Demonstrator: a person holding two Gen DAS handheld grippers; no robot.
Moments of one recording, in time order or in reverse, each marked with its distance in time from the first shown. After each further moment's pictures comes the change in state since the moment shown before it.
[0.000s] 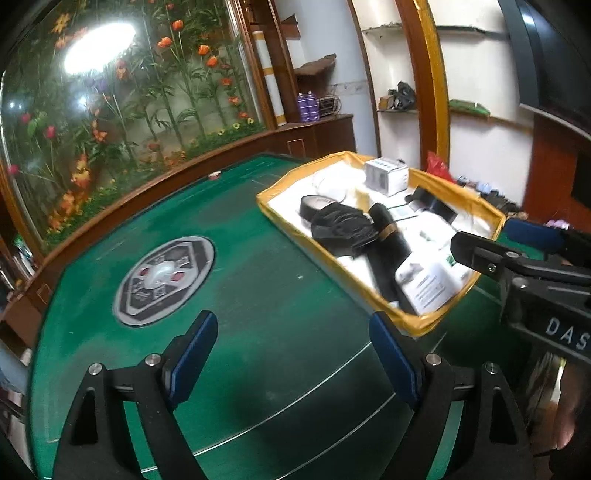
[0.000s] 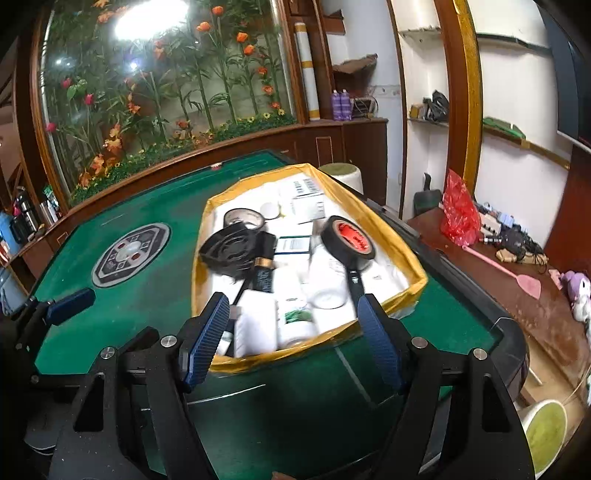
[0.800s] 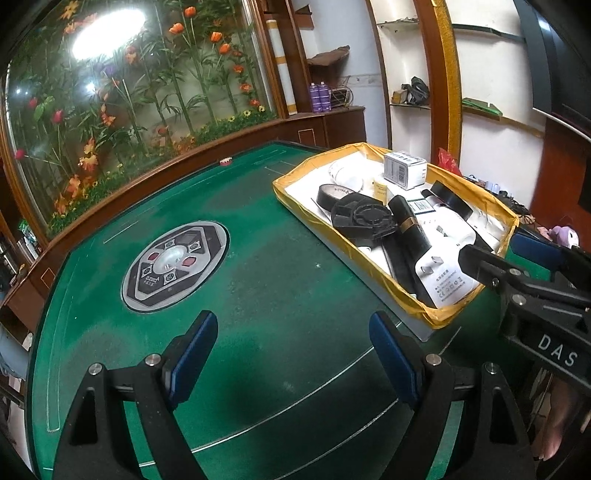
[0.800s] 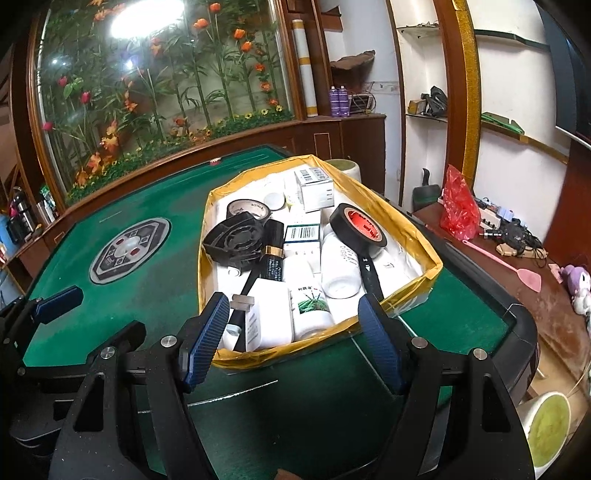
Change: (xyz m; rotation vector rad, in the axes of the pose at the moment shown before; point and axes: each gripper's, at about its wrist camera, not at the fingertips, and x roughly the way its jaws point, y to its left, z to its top) left arm 0.003 0.016 -0.008 -0.049 0.034 0.009; right arm 0.008 0.010 -0.010 0.016 0.018 -0.010
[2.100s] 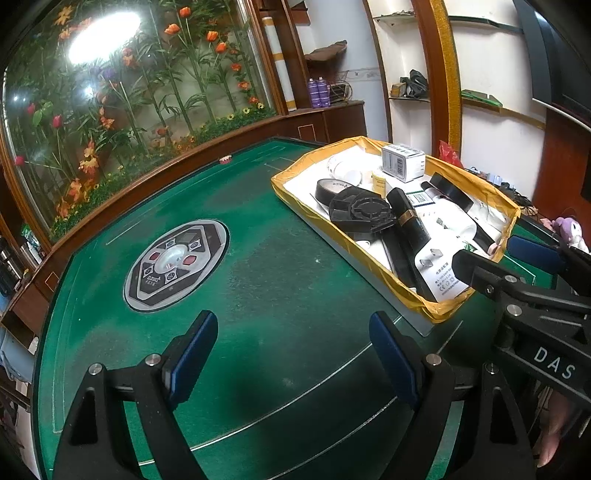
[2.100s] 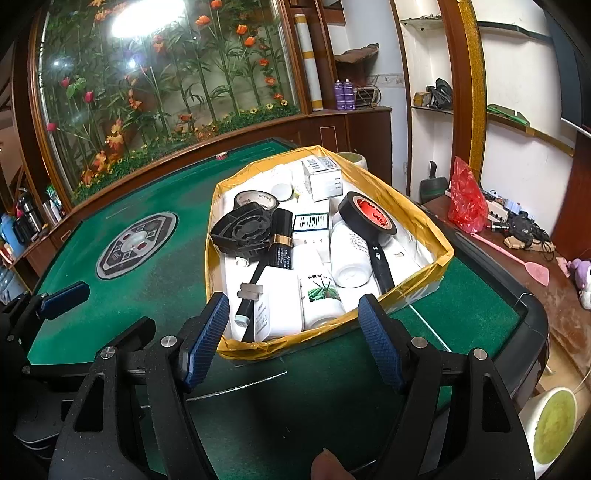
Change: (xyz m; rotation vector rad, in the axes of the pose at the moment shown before) left arm 0.000 -0.002 -0.002 0.026 0.016 0.014; right arm 0.005 0.004 -0.006 0.012 0.023 0.031
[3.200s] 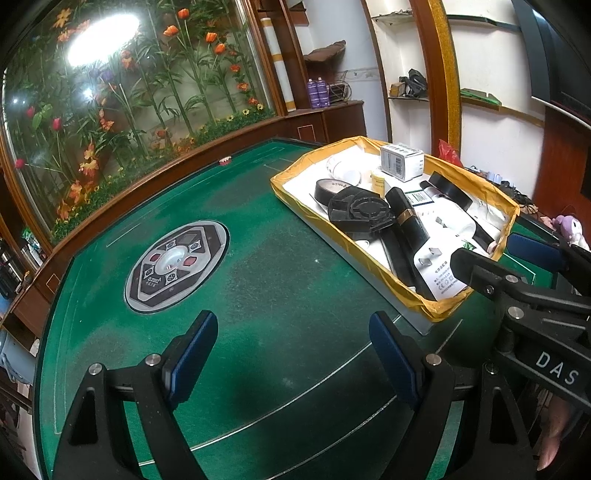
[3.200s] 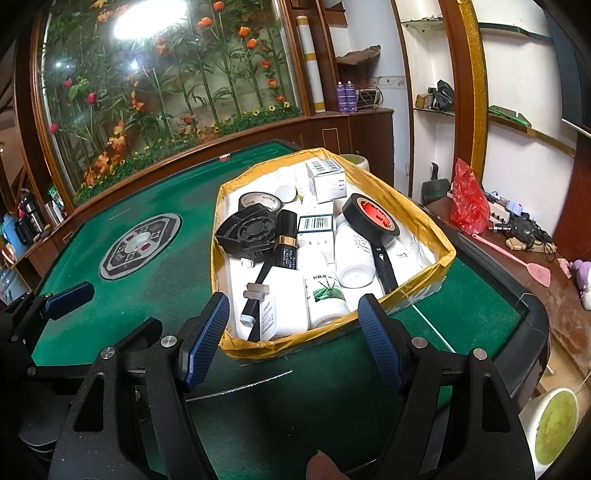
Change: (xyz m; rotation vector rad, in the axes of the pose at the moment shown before) left arm 0.000 0.001 0.000 0.004 -0.003 -0.001; right arm -0.003 0.003 -0.003 -0.001 -0.011 0.007
